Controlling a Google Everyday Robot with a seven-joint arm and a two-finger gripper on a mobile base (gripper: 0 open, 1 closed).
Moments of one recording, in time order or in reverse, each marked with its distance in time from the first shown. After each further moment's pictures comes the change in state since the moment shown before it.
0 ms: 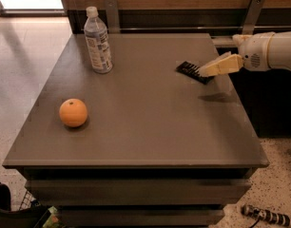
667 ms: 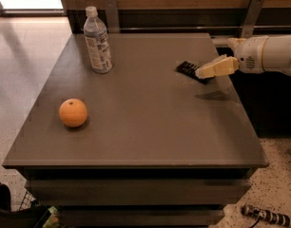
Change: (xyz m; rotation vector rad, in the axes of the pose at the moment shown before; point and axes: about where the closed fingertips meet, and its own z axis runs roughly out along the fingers) arm 0.007 0.001 0.014 -0.029 -0.019 0.016
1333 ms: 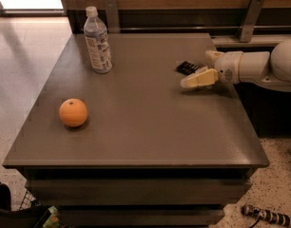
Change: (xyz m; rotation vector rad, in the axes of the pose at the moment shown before) arm 0.028 0.013 0.061 -0.130 -0.073 0.021
